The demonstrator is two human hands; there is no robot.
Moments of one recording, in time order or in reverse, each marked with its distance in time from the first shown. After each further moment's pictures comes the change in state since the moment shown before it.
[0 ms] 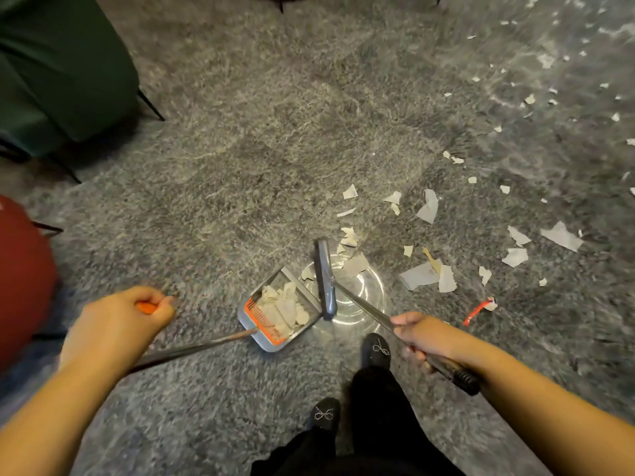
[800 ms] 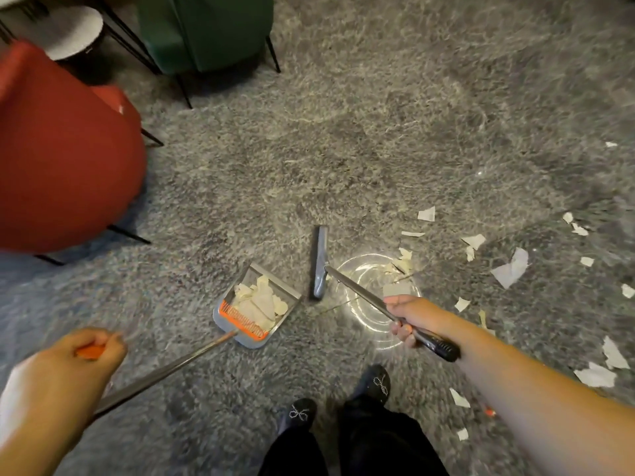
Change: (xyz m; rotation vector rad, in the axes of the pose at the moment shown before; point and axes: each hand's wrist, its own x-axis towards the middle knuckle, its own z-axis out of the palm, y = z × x) left_hand -0.099 -0.017 0.023 -0.367 0.179 -0.644; right_hand 0.148 -0.137 -0.028 -0.235 -0.289 0.076
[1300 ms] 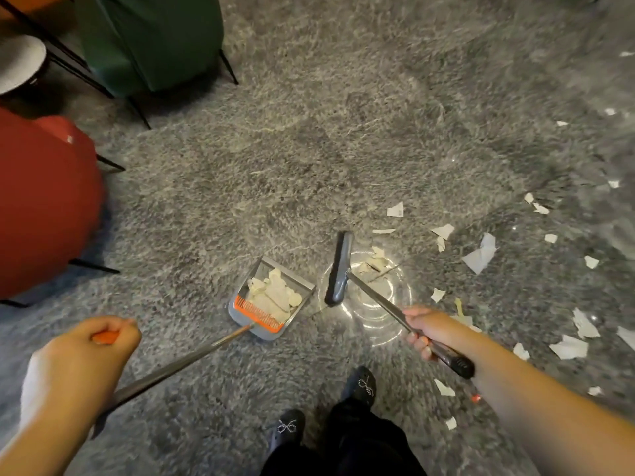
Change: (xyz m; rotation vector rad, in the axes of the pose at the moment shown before) left_hand 0.002 0.091 0.053 0.104 0.070 0.069; right_hand -0.012 0.043 -0.095 0.211 0.116 0.062
